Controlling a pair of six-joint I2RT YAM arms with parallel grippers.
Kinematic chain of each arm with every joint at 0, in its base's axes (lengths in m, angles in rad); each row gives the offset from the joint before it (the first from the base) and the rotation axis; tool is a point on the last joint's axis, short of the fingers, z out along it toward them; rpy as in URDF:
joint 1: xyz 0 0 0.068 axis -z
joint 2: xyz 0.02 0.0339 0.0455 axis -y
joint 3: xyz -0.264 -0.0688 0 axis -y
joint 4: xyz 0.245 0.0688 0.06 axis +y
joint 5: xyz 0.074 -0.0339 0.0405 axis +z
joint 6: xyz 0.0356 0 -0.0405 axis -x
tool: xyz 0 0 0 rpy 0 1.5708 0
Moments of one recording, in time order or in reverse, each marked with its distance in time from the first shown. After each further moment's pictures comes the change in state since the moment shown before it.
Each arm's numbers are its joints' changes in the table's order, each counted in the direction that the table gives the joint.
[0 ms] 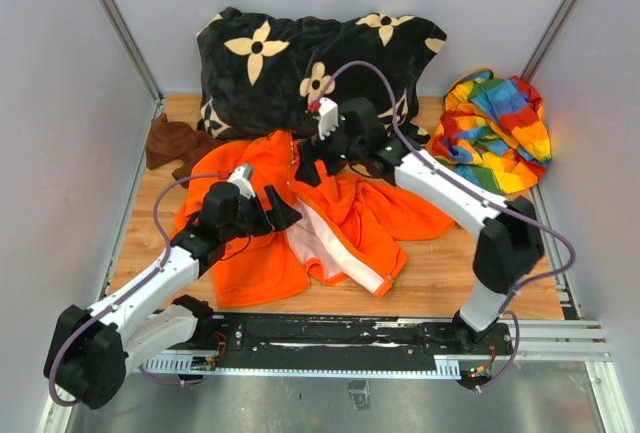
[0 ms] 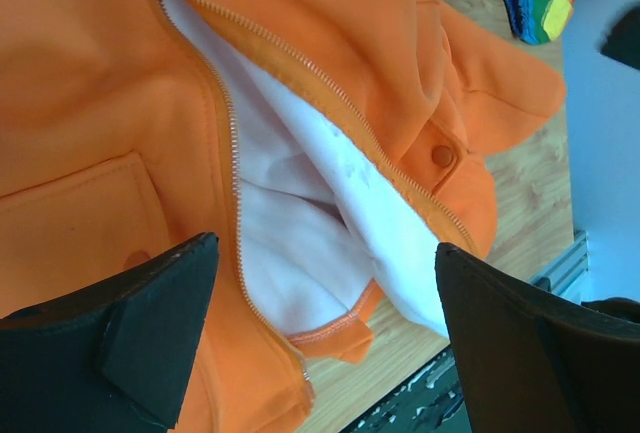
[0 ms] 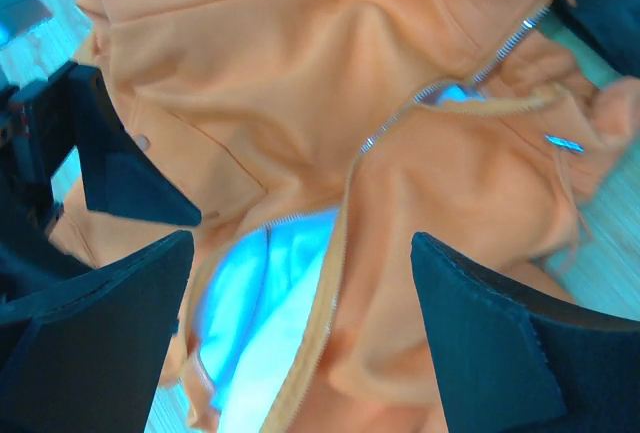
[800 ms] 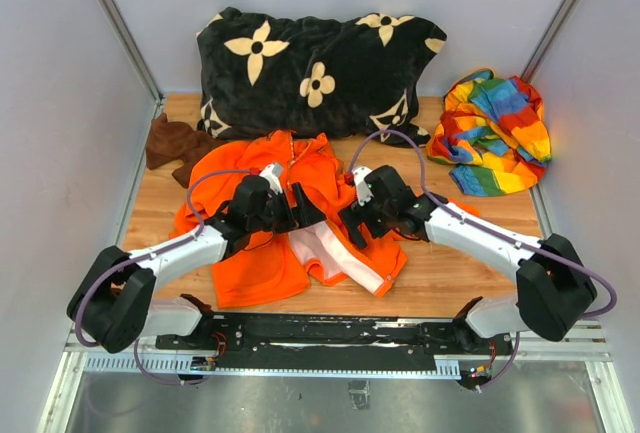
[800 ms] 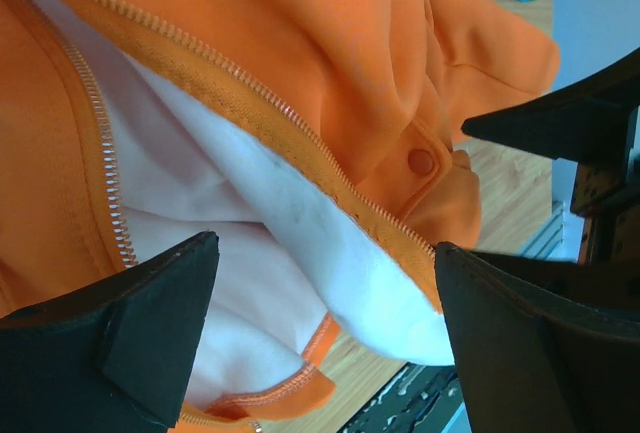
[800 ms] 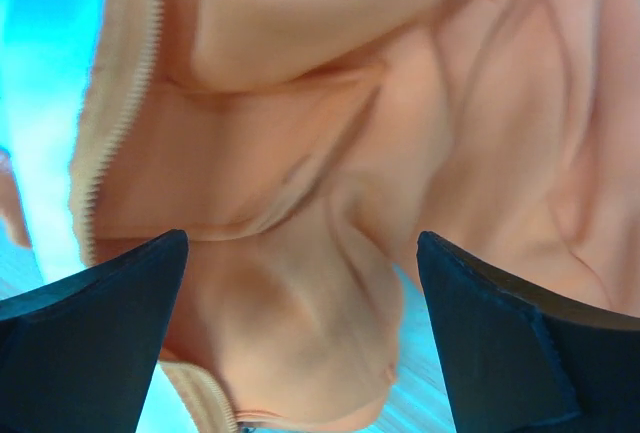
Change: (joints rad) left arm 0.113 -0.332 0.068 -0.224 -0.034 0.090; right arm -0.008 0.397 -0.651 0.072 -0.328 0.050
